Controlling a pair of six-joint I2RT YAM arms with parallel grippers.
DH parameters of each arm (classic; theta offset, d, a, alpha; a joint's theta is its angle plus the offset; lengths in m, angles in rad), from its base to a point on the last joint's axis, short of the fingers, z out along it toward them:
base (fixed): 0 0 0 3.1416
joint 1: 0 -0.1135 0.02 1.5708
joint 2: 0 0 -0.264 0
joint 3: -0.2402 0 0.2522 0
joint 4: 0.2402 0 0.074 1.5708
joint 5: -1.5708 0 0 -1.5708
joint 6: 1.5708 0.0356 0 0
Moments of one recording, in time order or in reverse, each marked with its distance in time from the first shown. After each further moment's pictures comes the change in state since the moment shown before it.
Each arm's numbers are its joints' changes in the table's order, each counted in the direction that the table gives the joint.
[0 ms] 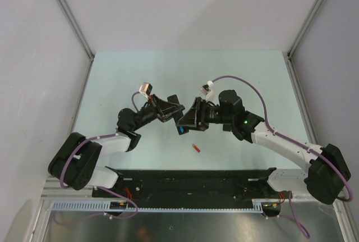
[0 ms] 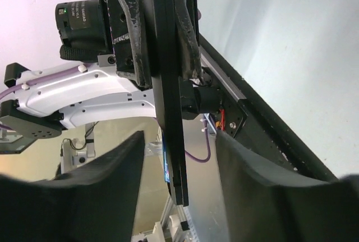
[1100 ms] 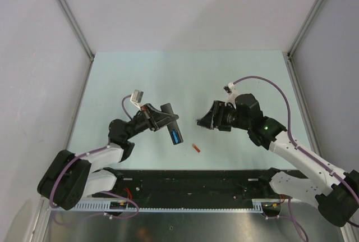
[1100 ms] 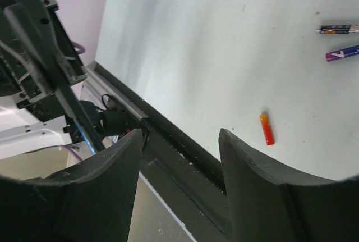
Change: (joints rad) left arm -0.026 -0.191 0.136 -0.005 -0.050 0.292; right arm 0.096 -0.242 0.032 0.381 -0.261 -0.335
